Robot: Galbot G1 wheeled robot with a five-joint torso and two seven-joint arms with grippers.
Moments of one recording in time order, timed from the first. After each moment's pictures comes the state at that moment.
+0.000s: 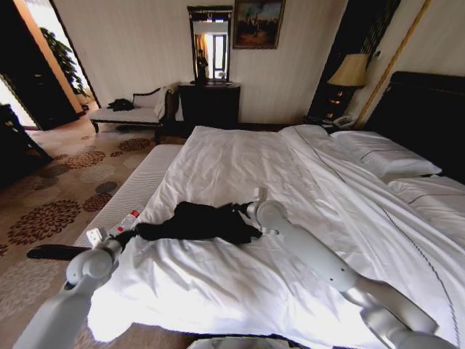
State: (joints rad) left arm 1.25 -0.92 -0.69 -1.98 -1.13 0.49 -0.39; right arm -0.56 0.99 -0.14 1.85 1.43 -0.44 0.64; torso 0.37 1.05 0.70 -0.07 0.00
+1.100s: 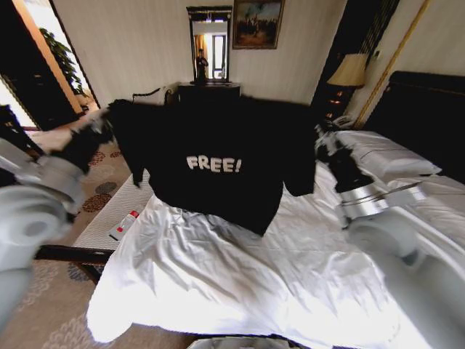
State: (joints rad) left arm 0.87 -0.47 -0.88 -2.31 -1.42 0.29 -0.37; right arm -1.05 0.57 0.72 2.38 1.10 0.15 0.15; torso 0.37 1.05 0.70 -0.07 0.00
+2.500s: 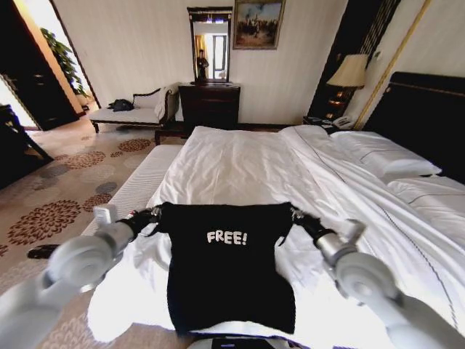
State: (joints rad) left arm 1.19 -0.59 -0.47 -2.16 -1.25 0.49 -0.43; right arm -1.31 0.75 0.39 2.21 1.05 -0.27 0.50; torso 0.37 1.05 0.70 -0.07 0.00
